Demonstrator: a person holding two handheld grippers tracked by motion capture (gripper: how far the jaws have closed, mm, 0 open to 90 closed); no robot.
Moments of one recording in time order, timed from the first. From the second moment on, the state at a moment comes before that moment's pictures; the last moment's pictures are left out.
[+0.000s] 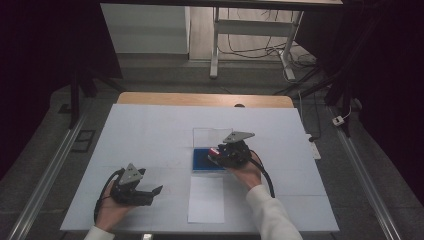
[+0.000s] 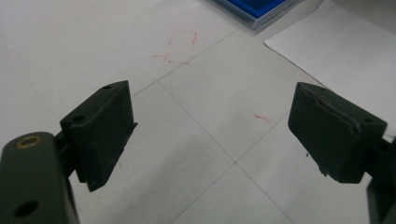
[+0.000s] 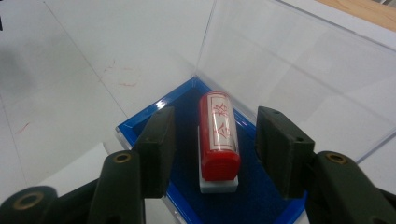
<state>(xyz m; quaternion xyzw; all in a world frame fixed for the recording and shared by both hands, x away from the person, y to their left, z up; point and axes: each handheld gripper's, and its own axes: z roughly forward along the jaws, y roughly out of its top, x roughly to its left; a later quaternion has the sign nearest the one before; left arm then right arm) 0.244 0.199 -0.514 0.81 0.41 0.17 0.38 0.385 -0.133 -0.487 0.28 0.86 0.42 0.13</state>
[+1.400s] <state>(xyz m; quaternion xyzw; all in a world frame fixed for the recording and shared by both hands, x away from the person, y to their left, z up) 0.245 0.204 -0.515 0.81 0.41 0.17 0.39 0.391 -0.132 -0.484 0.28 0.86 0.41 0.12</state>
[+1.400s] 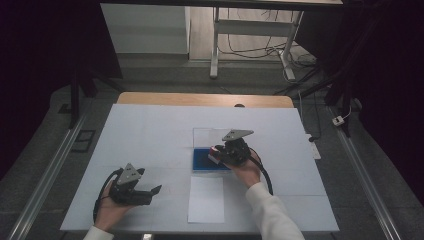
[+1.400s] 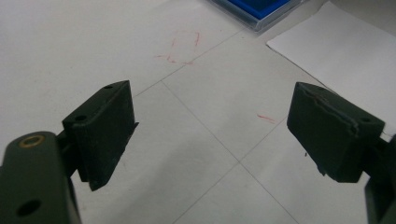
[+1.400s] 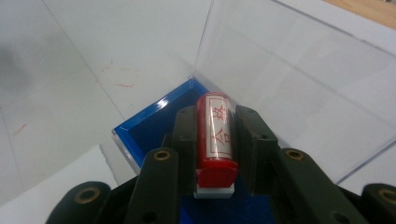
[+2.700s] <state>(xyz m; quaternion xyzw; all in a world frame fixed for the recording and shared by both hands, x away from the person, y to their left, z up) 0.237 0.218 -0.516 0.79 0.43 0.17 0.40 0.382 -0.132 -0.445 0.23 0.88 0.39 0.13</state>
